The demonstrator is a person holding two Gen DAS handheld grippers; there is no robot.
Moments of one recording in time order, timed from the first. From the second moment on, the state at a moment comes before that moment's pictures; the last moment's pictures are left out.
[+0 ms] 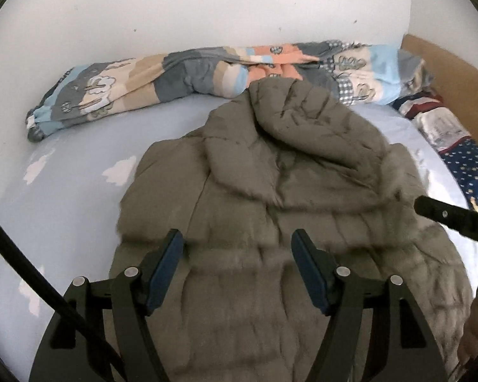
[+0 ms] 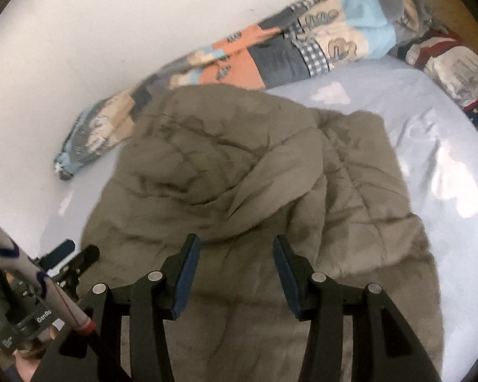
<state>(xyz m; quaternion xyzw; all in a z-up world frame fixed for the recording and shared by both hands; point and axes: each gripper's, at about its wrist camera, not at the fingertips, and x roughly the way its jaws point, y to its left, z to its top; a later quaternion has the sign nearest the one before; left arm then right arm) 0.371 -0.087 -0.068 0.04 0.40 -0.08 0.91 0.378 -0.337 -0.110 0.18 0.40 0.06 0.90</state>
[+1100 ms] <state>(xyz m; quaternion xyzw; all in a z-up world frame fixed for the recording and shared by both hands) 0.179 -0.002 -0.152 0.11 0.49 -0.02 0.87 0.124 -0.358 -0.186 0.19 0.49 0.01 0.85</state>
